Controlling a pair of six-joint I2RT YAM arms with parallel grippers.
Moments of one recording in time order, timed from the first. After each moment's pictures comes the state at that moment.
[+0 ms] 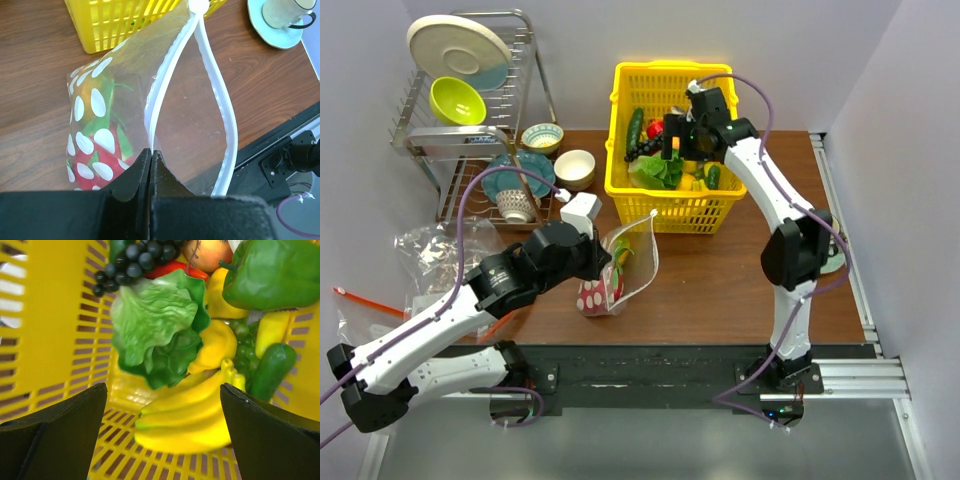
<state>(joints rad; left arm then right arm) -0.92 0.94 1.04 -0.65 -0.24 -0.53 0.40 2.03 2.07 -0.77 0.03 0.33</state>
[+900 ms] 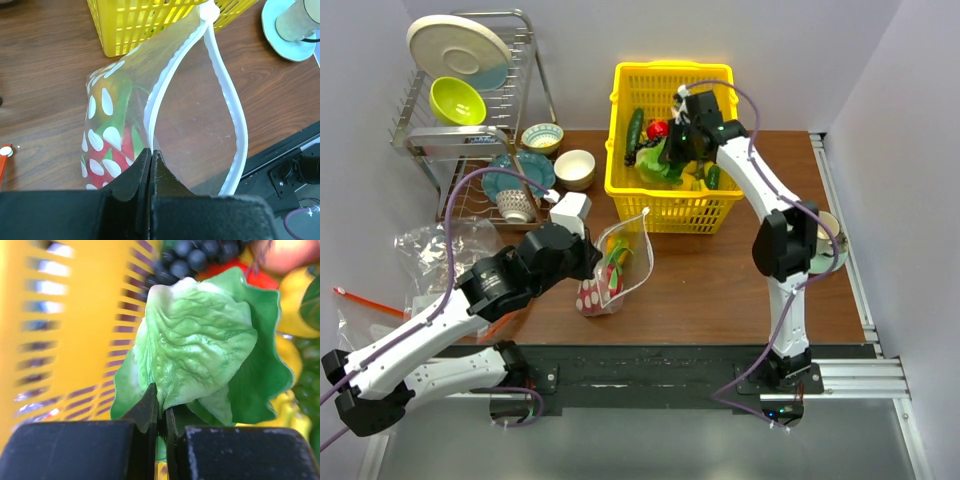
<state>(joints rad) -0.92 0.91 1.04 -0.68 -0.32 -0.55 0.39 2.15 2.13 -0.71 -0.21 0.37</state>
